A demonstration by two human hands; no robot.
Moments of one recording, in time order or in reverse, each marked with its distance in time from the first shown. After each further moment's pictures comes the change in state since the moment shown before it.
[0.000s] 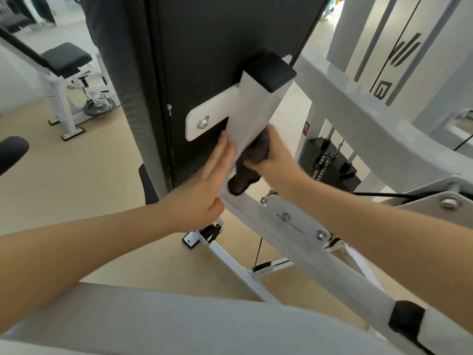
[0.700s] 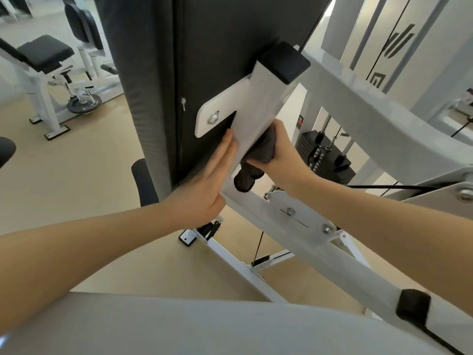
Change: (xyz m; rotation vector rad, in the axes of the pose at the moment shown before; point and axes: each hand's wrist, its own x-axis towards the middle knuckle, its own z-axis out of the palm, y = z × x) left_hand 0.001 -0.019 0.004 -0.046 0.033 0.011; right_hand 0.000 0.015 0.002 -0.080 0.040 0.021
